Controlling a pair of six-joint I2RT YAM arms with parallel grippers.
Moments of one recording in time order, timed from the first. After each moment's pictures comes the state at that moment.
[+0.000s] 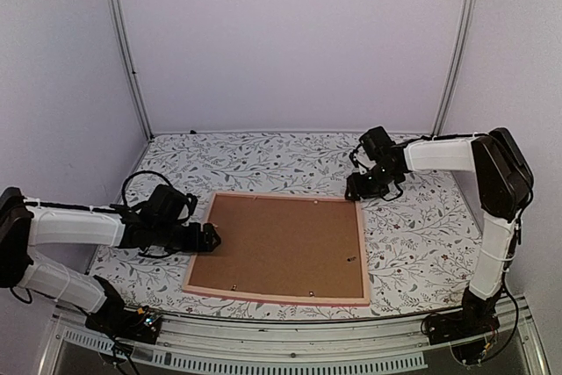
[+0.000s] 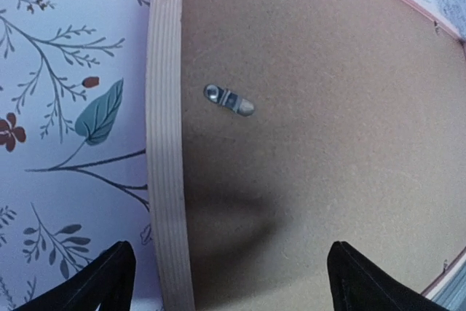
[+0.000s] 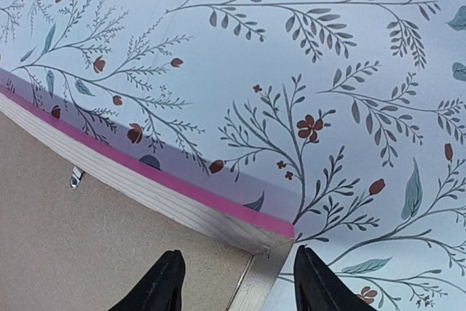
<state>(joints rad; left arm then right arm) -0.63 1.25 0.45 -0.14 0.01 -0.62 0.50 1.94 1.29 -0.44 -0.09 0.26</state>
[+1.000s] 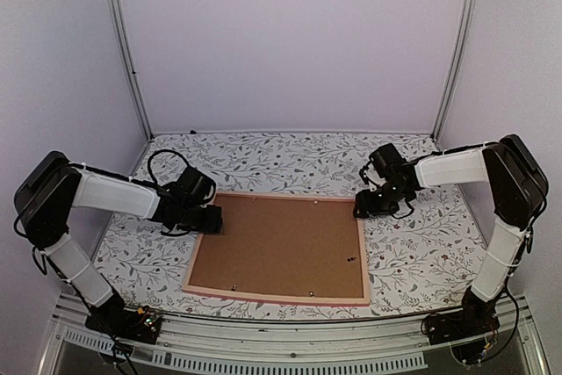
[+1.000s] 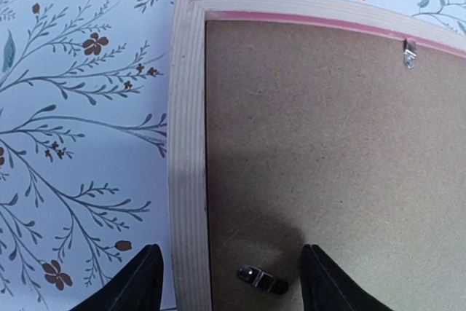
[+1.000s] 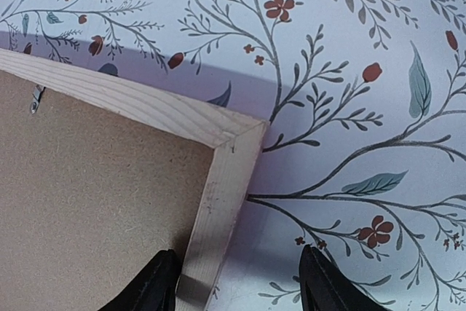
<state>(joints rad) -0.60 1.63 0.75 -0.15 -0.22 -0.49 0.50 1.82 1.06 -0.36 -0.09 0.29</state>
